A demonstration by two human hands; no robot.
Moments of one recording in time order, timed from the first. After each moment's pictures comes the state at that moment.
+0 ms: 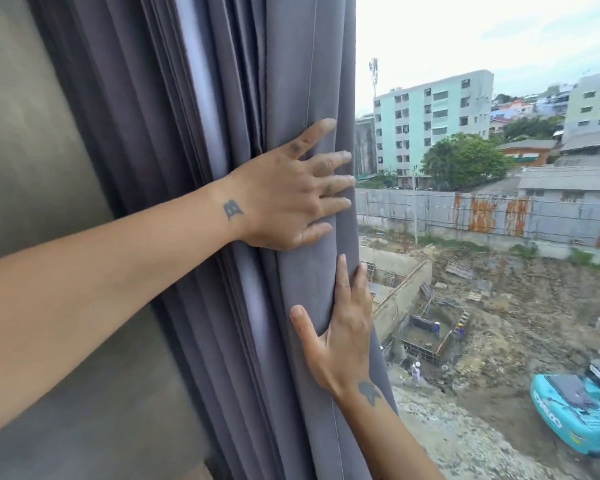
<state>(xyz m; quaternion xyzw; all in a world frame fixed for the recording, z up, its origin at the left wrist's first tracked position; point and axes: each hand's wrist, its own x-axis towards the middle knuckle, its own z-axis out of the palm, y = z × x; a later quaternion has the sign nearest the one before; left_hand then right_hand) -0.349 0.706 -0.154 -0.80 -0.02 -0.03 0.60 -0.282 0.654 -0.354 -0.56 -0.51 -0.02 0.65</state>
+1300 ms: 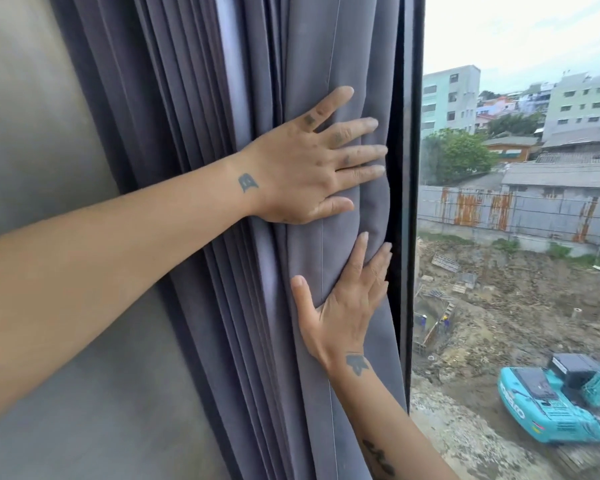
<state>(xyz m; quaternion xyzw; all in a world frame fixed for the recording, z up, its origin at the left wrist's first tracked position) -0.480 0.981 -0.177 -0.80 0.01 -0.10 0.59 -0.429 0.932 -0.369 -0.60 -0.44 -0.09 0.66</state>
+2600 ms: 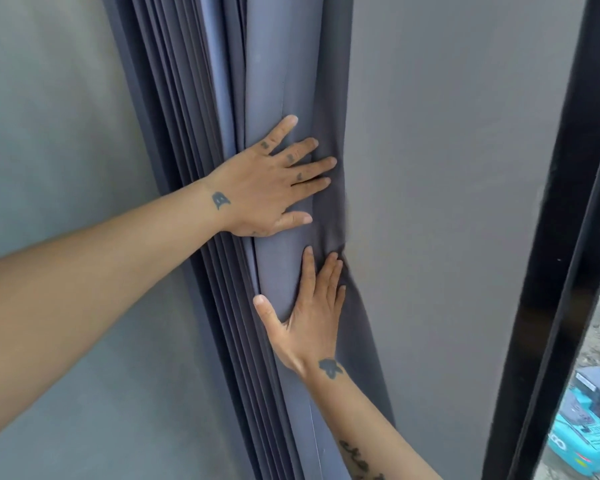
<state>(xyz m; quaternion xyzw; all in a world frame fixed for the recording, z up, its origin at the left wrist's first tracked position) -0.584 1.093 -0.189 -0.76 -0.18 0.04 0.63 -0.527 1.050 -0.382 -0.60 -0.56 0.00 0.58</state>
